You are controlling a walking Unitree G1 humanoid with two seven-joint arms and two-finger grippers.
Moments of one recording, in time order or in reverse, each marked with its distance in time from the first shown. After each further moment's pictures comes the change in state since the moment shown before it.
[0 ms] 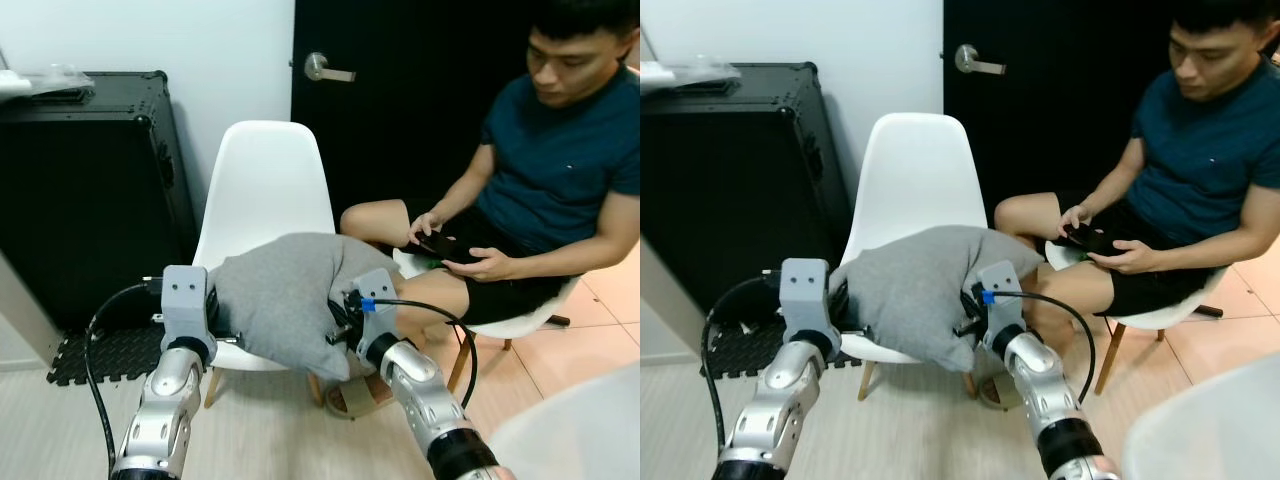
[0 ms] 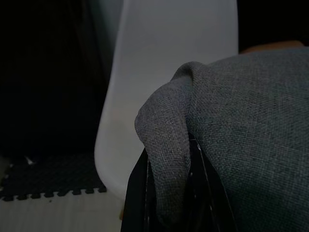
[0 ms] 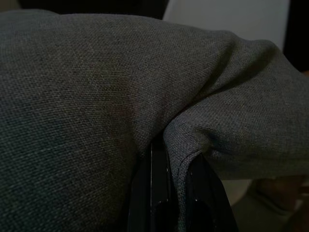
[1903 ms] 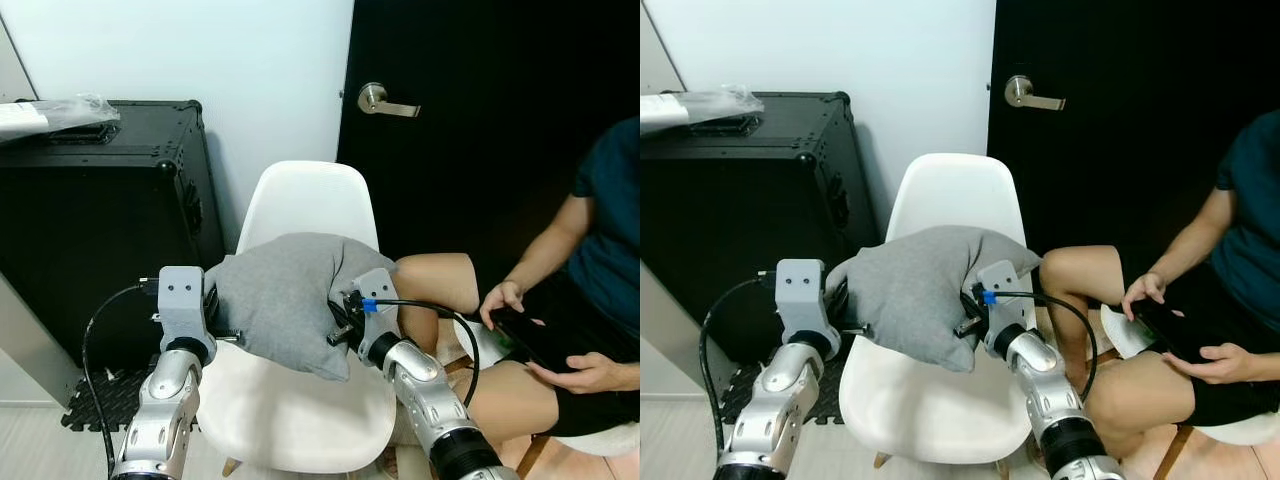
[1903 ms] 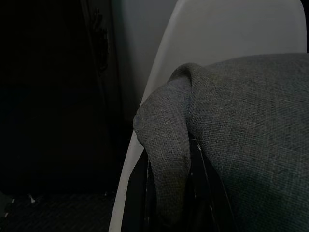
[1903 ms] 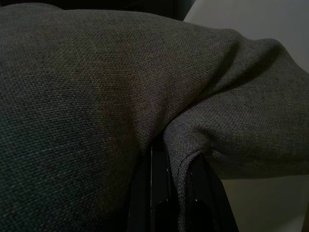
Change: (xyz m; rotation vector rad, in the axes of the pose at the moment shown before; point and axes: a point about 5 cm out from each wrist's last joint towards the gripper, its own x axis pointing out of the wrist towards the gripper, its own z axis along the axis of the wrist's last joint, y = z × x) left arm -0.003 -0.001 0.001 -0.028 -0.025 -0.019; right arm -0.002 -0.001 0.001 -0.008 -0.002 0.021
